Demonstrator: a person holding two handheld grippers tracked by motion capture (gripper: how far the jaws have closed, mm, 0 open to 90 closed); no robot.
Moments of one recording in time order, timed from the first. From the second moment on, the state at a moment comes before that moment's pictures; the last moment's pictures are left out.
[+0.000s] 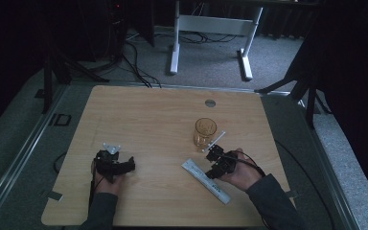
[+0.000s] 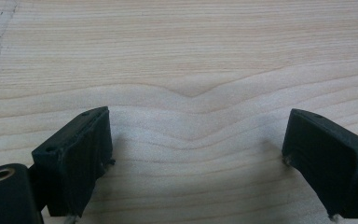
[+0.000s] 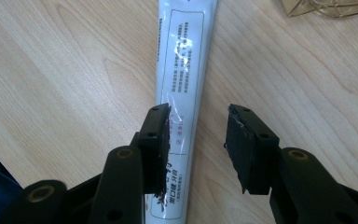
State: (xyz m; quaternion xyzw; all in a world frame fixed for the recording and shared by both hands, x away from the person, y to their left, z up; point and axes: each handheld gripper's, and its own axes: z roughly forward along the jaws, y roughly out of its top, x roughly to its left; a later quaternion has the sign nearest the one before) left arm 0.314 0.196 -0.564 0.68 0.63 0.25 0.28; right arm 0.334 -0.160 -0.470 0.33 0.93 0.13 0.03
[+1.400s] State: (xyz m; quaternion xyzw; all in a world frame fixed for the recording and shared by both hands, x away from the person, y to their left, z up) left arm 0.314 0.196 -0.564 0.68 0.63 0.25 0.28; right arm 0.335 -0.136 -0.493 0.32 0.95 0.06 -0.01
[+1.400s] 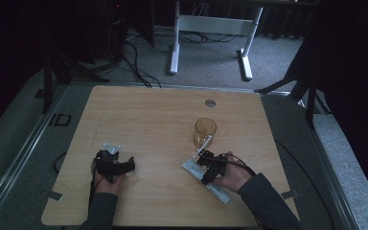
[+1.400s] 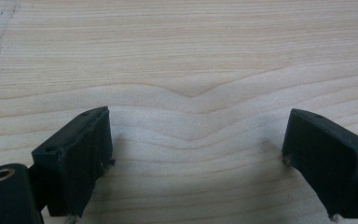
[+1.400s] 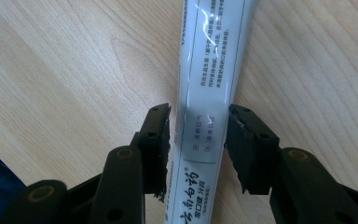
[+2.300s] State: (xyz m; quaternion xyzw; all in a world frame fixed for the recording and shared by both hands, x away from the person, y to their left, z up) left arm 0.314 0.196 -0.564 0.68 0.63 0.25 0.28; right arm 0.336 -0.131 -0.510 0.33 0.94 0.03 0.00
